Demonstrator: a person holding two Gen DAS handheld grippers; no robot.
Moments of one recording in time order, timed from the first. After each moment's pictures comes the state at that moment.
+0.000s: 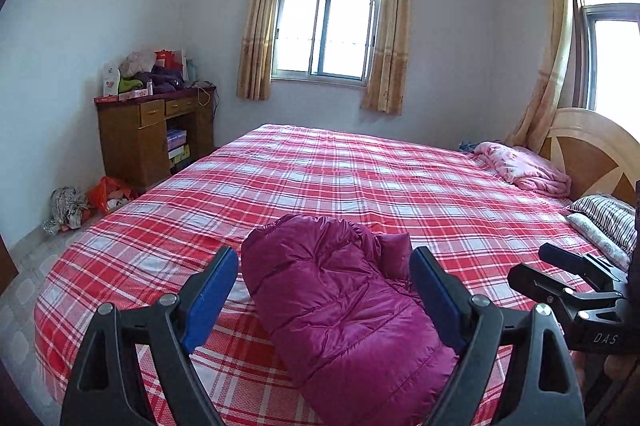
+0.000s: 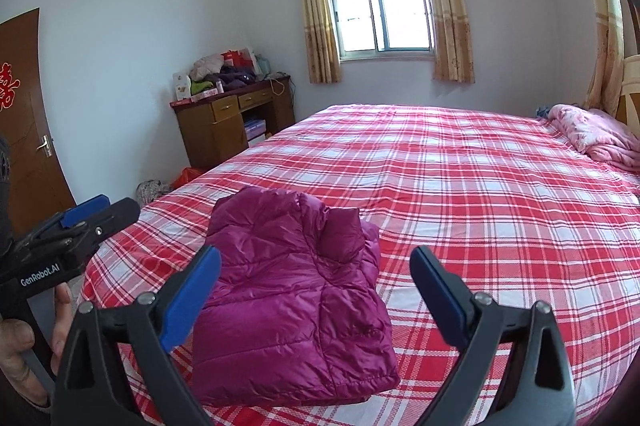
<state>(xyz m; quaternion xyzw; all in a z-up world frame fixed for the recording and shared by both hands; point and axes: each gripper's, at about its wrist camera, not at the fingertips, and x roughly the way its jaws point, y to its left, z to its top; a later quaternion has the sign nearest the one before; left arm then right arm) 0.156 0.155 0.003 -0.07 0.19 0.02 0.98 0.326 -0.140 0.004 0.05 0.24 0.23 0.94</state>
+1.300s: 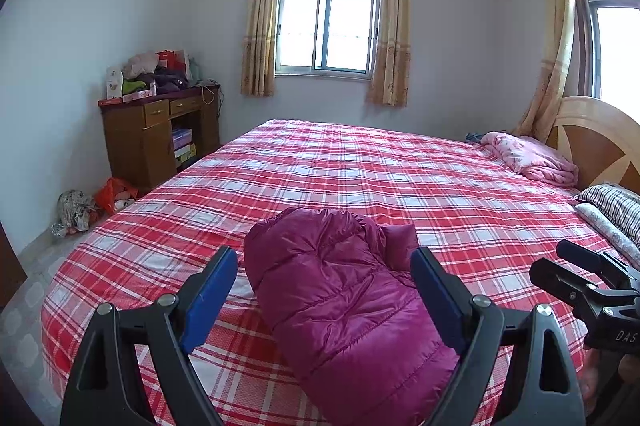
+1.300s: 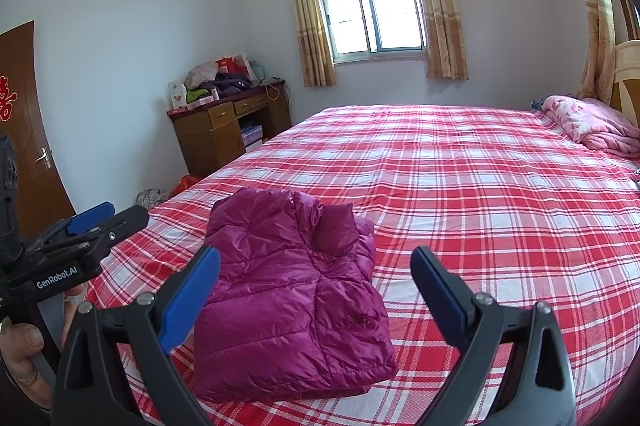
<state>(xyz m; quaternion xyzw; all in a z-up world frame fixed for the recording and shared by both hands) 0.158 0.144 -0.001 -0.05 0.20 0.04 0.98 0.318 -0.154 0.003 0.07 0.23 0.22 0.94</state>
